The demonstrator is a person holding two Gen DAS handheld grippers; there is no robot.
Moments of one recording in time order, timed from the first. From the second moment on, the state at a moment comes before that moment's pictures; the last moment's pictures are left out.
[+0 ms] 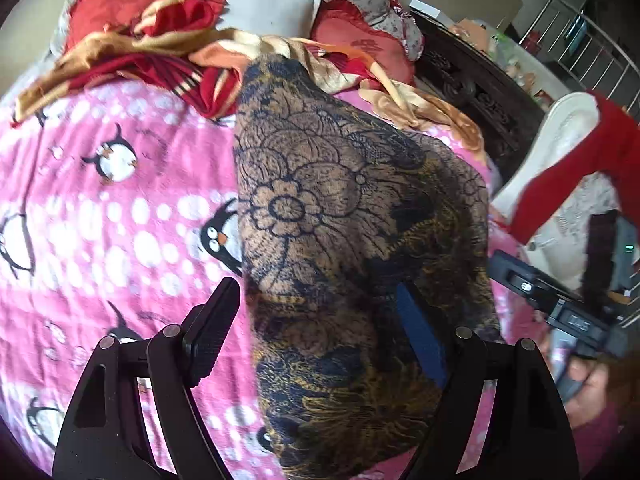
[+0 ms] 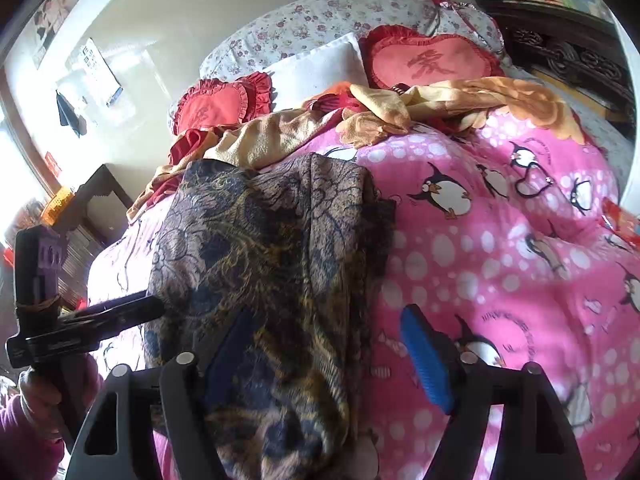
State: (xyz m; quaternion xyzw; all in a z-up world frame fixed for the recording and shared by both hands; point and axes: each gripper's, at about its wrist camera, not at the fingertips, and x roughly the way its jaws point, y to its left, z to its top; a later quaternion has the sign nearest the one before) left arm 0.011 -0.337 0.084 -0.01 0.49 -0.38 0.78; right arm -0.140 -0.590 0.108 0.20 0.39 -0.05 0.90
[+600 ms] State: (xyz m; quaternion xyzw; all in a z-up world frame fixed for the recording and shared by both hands) left arm 0.019 -0.342 0.060 -0.06 0.52 -0.41 0.75; right arm -0.104 -0.590 0.096 0.25 0.40 0.02 0.88
